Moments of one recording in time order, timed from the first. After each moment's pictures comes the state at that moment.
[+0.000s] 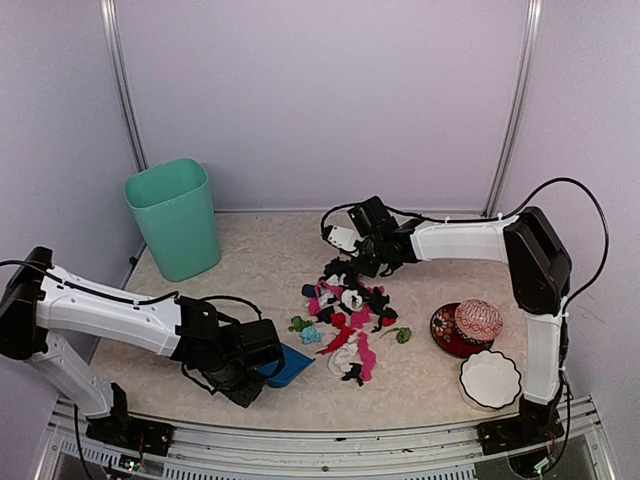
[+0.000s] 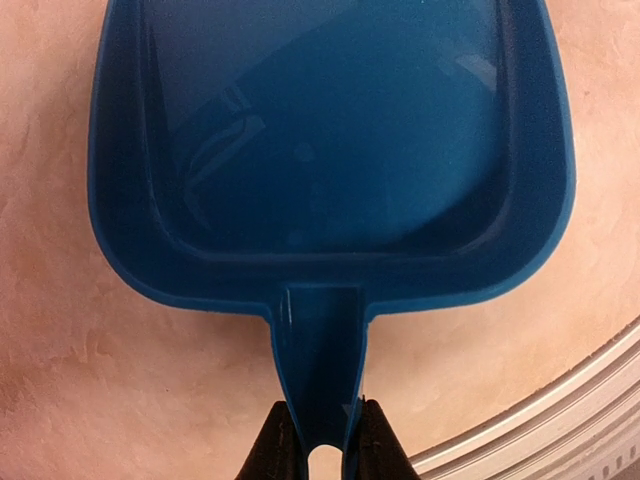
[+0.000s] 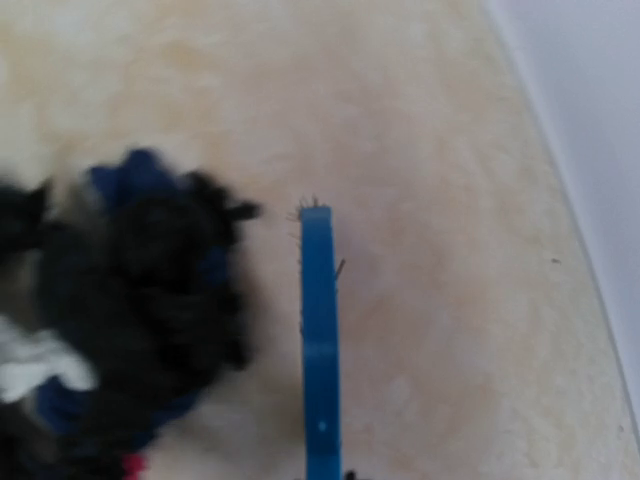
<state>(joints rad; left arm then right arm) -1.24 1.53 0.90 -0.82 -0.16 -0.64 0.72 2.05 1.51 -0.23 0.35 -0.61</state>
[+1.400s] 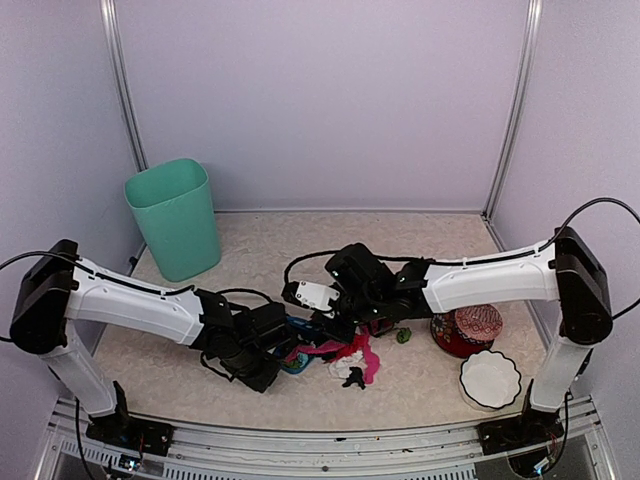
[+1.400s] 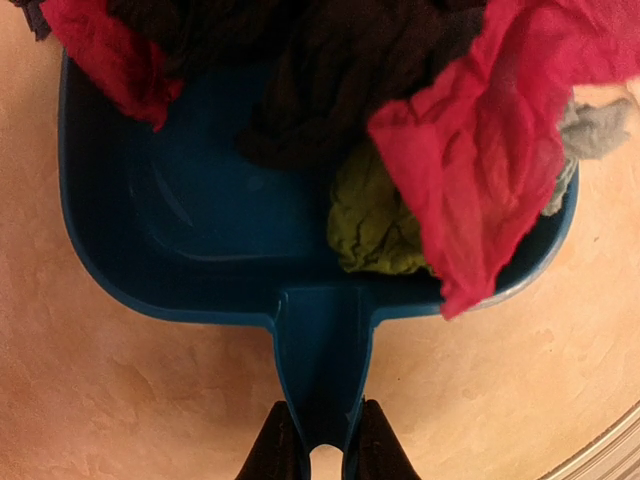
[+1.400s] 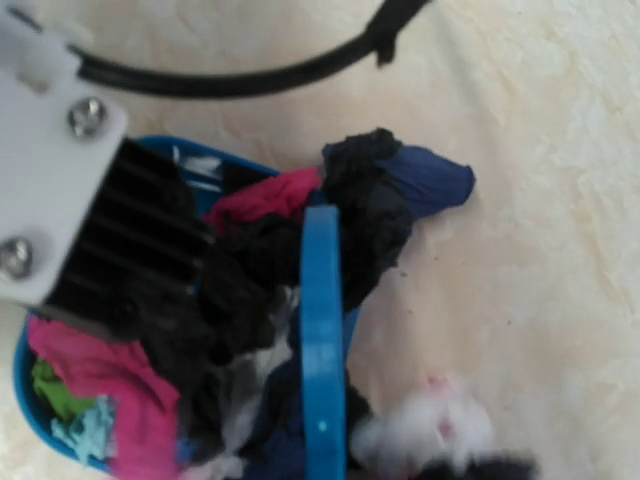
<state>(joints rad) -1.12 1.66 0.93 -0.63 -0.12 -0.52 1.06 1.79 1.21 -0.20 0.00 -0.34</state>
